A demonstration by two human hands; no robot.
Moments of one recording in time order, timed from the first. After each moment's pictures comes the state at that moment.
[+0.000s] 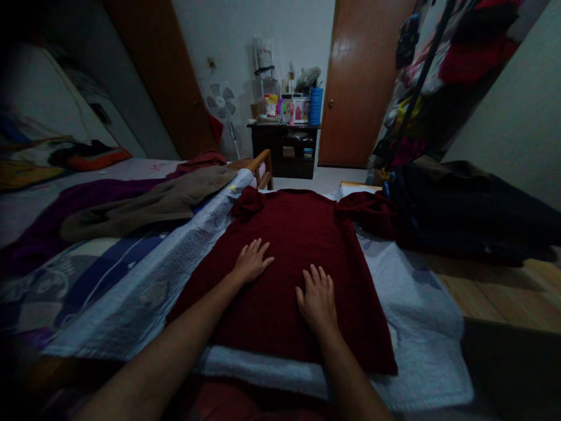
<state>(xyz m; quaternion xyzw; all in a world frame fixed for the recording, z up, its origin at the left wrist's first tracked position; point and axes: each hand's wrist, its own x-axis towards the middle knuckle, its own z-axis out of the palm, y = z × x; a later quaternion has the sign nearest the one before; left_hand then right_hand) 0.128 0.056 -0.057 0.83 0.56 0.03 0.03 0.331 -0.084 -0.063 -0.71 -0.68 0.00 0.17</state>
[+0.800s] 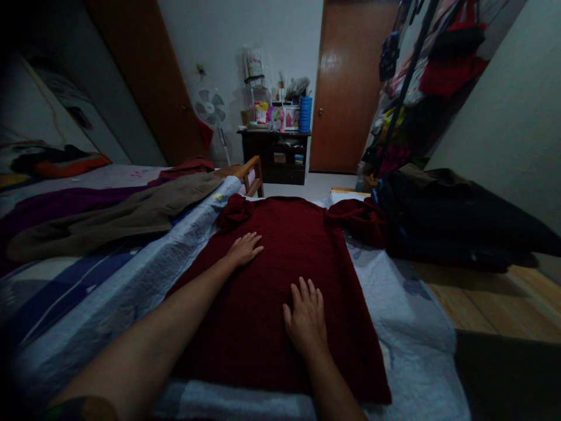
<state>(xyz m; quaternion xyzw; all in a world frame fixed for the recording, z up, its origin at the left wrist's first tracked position) 0.140 0.151 -0.055 0.84 0.53 0.02 0.06 0.330 -0.086 -0.063 -0.72 -0.68 0.01 0.17</state>
